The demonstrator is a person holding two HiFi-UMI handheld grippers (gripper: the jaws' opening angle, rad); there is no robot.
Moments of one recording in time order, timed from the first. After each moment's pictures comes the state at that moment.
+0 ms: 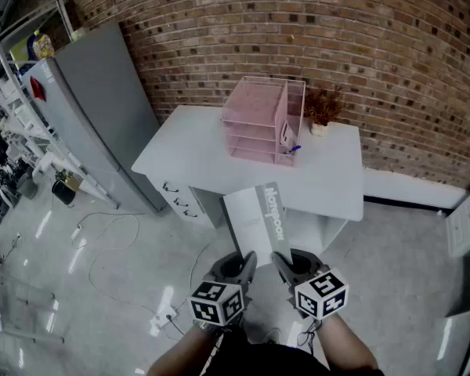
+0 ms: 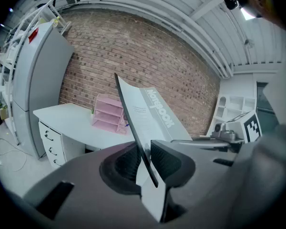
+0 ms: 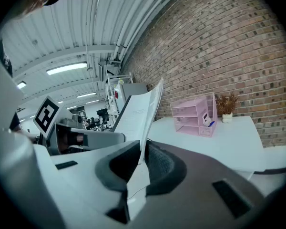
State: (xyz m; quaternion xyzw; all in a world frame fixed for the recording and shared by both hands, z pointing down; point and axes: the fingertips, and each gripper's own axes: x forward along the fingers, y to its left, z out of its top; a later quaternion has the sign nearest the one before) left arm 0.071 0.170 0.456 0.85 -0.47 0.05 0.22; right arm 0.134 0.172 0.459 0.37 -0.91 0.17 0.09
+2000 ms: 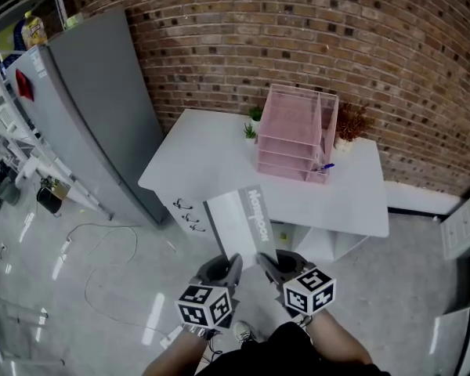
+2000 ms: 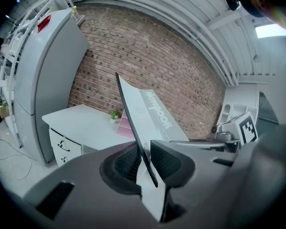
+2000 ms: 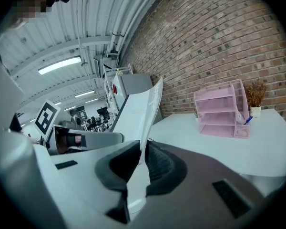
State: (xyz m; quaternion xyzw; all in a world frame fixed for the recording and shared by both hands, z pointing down) left arm -0.135 0.059 0.472 0.85 -0.46 0.04 0.24; right arm -0.071 0.056 0.476 0.36 -0.91 0.19 0.10
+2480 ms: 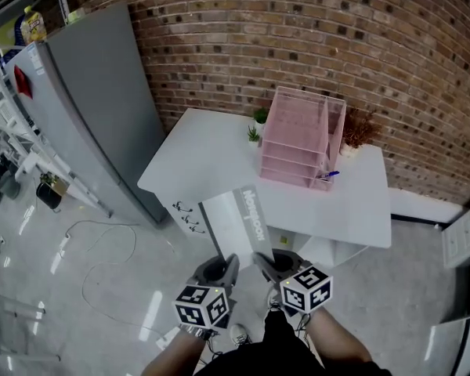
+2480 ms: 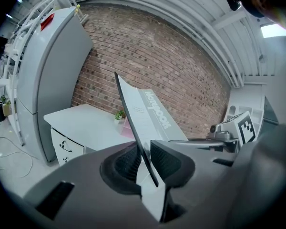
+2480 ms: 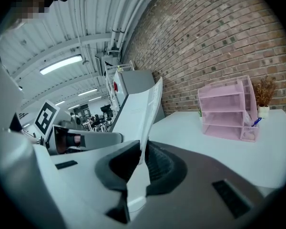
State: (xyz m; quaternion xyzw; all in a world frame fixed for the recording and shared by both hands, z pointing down) left arm -0.143 0.028 0.480 0.84 -0.48 0.04 0.25; right arm -0.080 0.021 0.485 0.34 -0.91 0.20 0.11
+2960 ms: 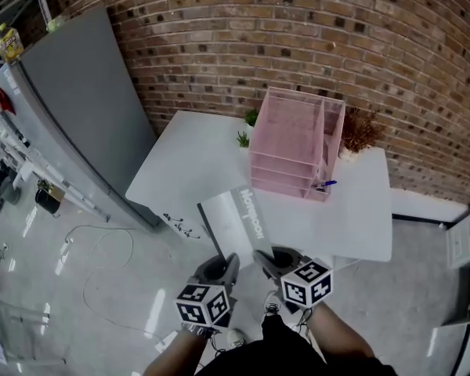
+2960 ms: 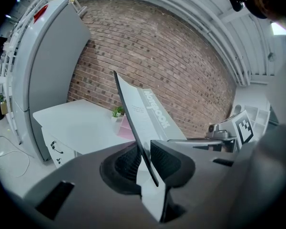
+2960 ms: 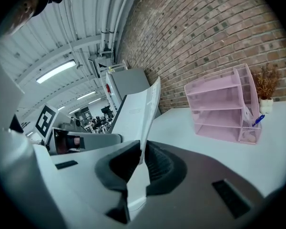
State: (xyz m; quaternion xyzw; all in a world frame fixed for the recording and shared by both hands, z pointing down) left arm -0.096 -0.050 0.498 0.83 -0.49 0.06 0.27; right arm -0.034 -0.059 0.504 0.32 -0.91 0.24 0.11
